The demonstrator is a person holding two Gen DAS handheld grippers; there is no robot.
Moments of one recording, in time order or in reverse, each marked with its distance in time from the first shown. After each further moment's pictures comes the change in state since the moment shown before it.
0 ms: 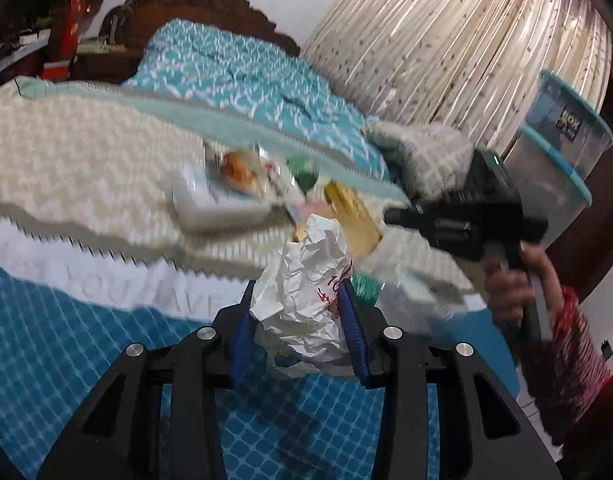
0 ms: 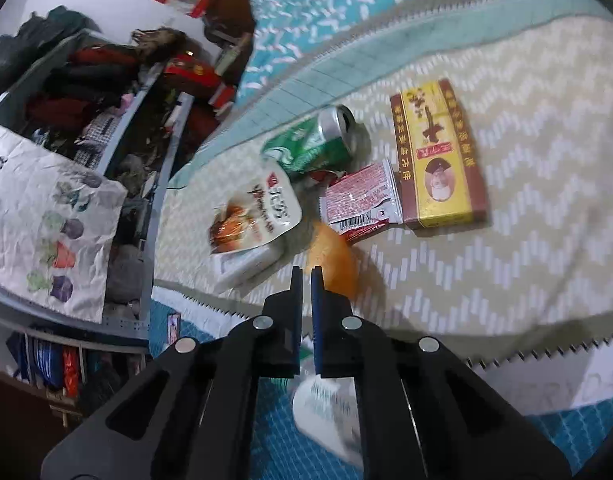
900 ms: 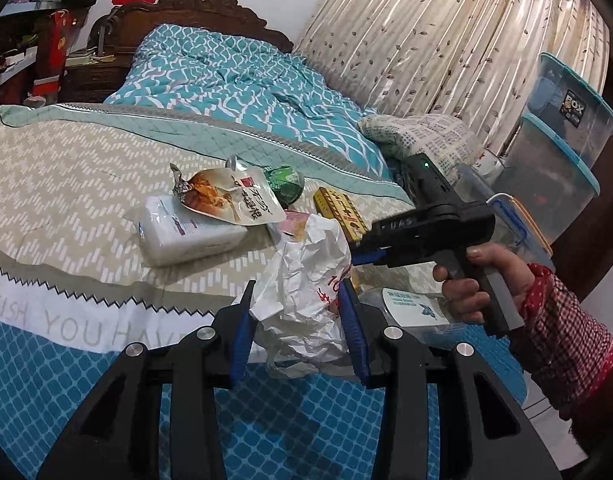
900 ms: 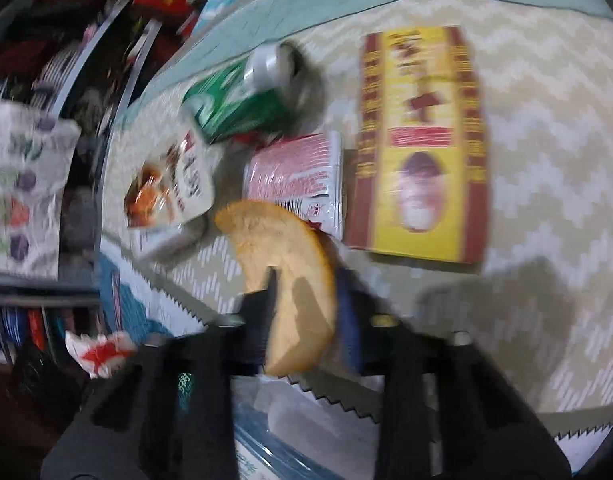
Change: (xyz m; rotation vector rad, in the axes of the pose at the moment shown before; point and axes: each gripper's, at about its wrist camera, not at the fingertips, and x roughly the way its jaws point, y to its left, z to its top) left arm 0.028 -0.028 0.026 0.057 0.037 0.034; right arm 0.075 -0.030 0.039 -0.097 0.299 -0.151
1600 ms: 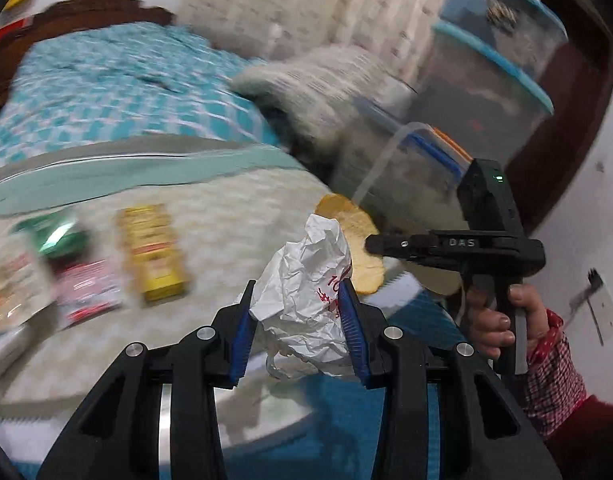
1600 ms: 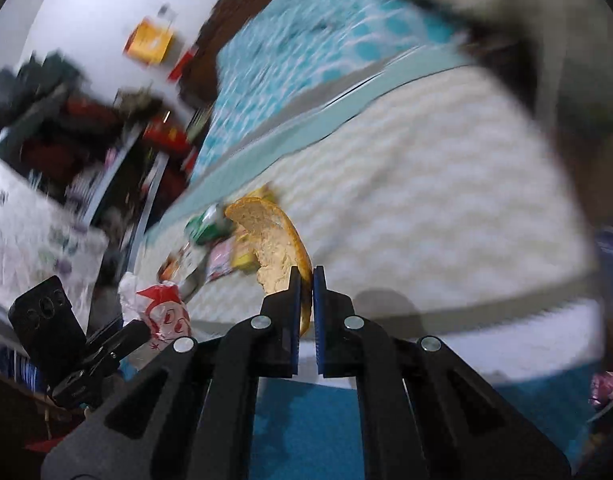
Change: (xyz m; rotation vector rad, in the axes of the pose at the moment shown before) left arm 0.125 -0.205 0.044 0.292 0.206 -0.251; right arm -0.215 -0.154 -0.142 0.187 -0.543 0.040
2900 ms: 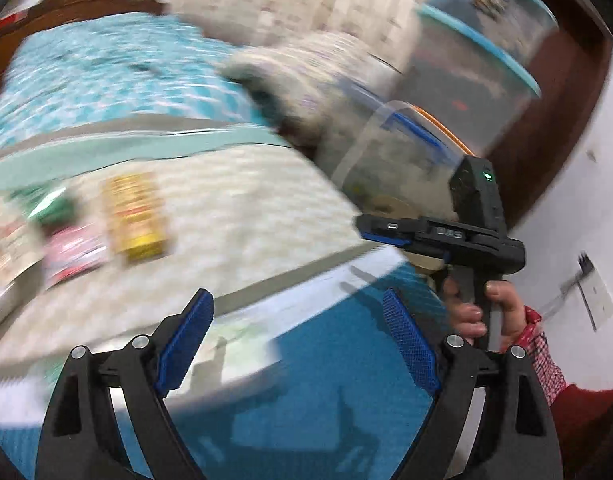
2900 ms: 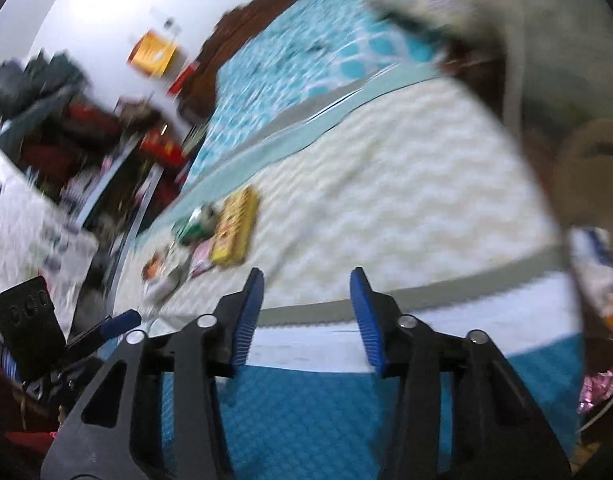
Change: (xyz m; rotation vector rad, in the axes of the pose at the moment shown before) left arm -0.036 0.008 -0.044 -0.063 -0.002 0.021; right arm 0.016 0.001 -0.023 -0.086 -0.033 0.000
